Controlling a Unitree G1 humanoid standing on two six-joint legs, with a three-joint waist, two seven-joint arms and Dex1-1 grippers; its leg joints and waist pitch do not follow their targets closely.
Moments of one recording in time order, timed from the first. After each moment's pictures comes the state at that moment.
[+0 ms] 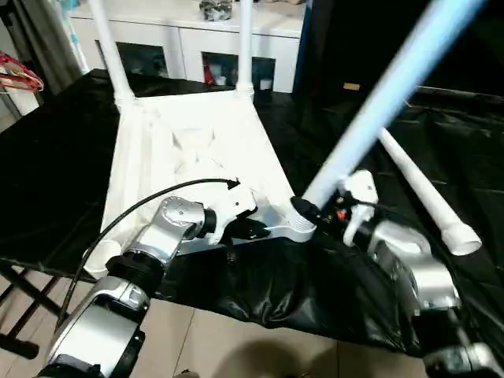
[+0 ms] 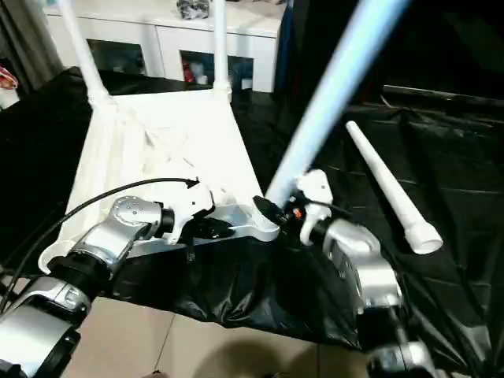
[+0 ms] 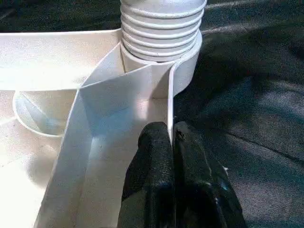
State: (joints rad) left arm -0.70 0.27 -0.32 0.79 0.05 0.01 -1.05; right arm -0.43 -0.30 0.09 0.39 0.22 0.20 0.77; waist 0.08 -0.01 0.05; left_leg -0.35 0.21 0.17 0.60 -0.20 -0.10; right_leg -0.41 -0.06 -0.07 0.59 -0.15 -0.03
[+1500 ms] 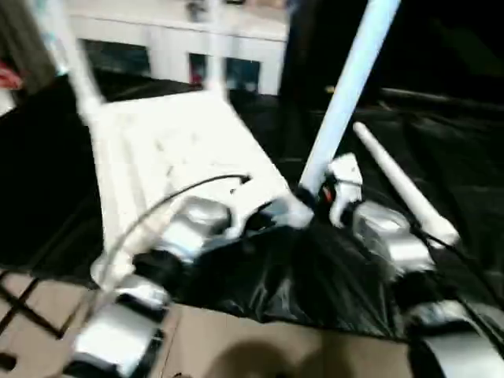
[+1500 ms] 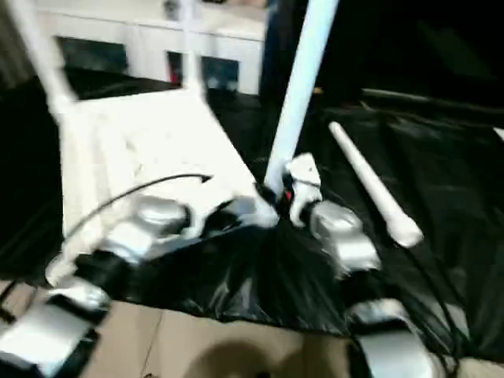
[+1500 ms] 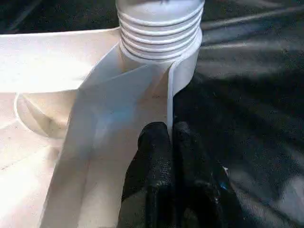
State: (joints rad) left arm -0.72 0.11 -0.32 0.74 0.14 0.27 -0.72; right arm -0.61 -0.17 0.04 0.73 0.15 0.10 0.49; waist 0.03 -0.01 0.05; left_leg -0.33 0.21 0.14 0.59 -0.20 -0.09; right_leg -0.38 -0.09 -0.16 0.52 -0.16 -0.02
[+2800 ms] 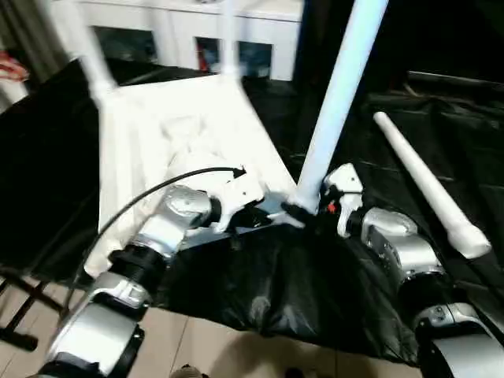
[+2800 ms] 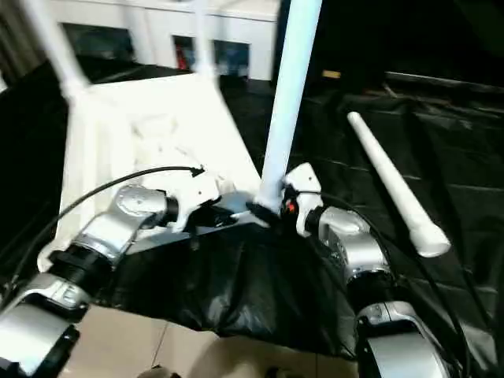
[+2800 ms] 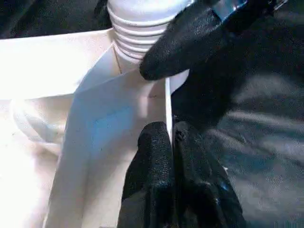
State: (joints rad) left arm -0.71 0.28 -0.34 0.65 0.08 0.08 -1.07; right arm -0.55 -0.30 0.09 0.69 0.15 0.07 0.90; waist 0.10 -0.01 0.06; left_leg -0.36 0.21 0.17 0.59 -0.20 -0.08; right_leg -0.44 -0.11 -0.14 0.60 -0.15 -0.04
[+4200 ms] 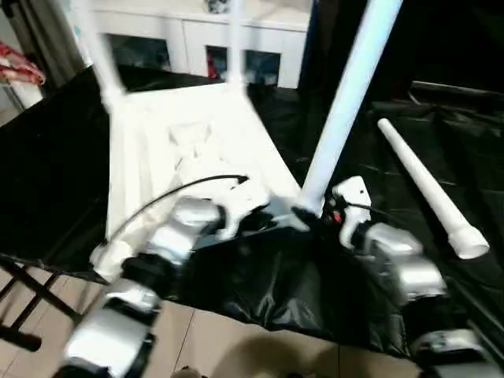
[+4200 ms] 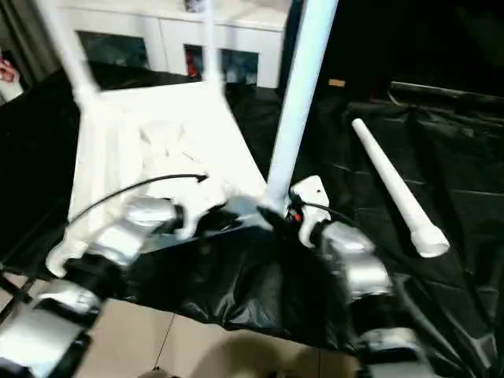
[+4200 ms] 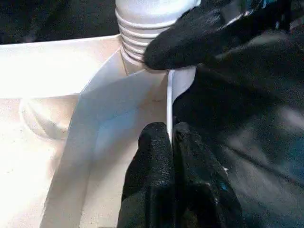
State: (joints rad) left arm -0.70 0.14 -0.30 0.75 0.13 0.09 -0.82; right arm -0.46 -0.15 0.00 0.62 0.10 0.07 0.52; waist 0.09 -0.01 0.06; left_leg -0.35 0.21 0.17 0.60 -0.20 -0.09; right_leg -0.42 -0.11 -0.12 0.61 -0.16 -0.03
